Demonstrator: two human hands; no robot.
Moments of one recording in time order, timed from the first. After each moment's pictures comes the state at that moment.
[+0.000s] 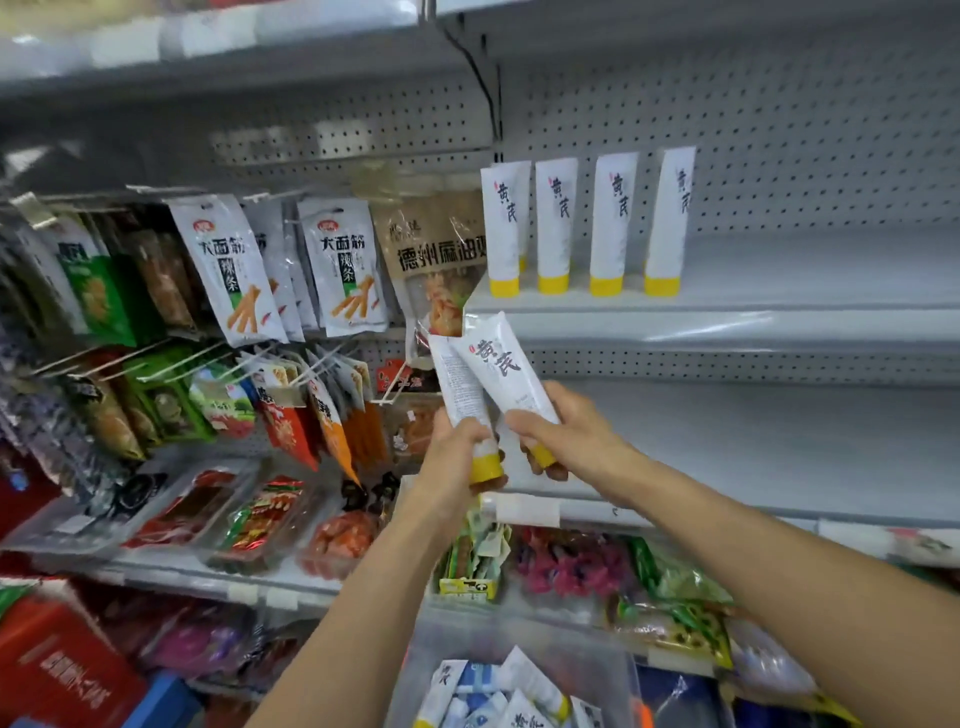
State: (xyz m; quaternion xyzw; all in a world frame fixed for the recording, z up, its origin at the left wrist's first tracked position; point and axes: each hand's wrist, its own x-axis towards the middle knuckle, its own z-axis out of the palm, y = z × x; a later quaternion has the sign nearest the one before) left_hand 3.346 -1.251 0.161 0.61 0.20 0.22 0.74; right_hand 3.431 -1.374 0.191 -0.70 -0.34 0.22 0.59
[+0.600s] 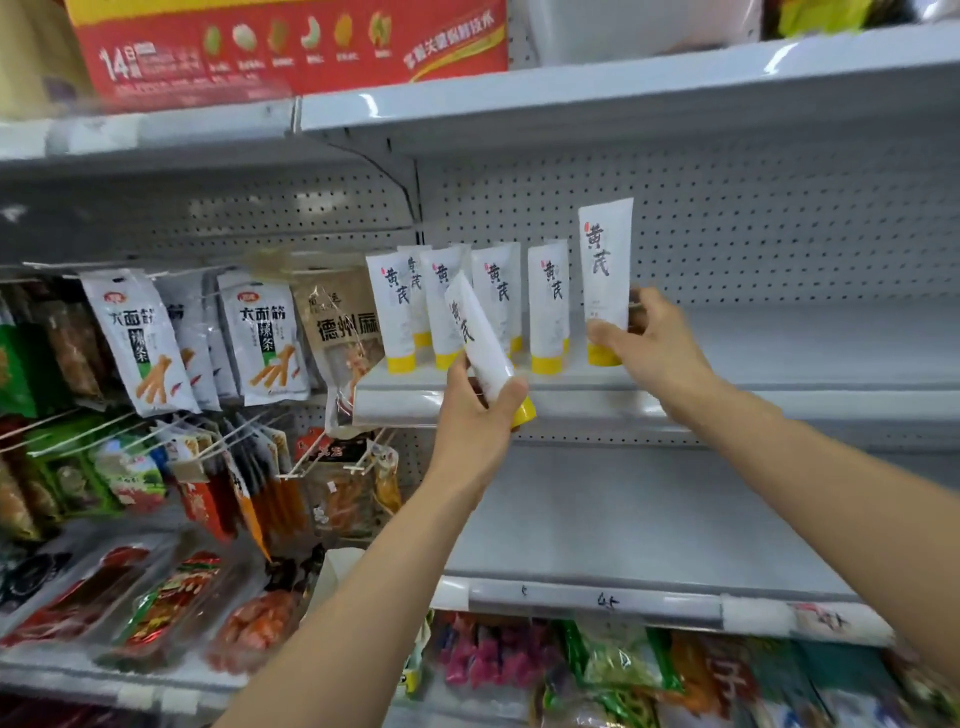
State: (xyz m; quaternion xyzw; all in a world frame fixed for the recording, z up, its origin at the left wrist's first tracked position) left_hand 3.463 -1.360 0.252 0.71 0.12 0.36 0.59; right_hand 3.573 -1.499 0.307 -0.71 -0.29 -0.07 0.64
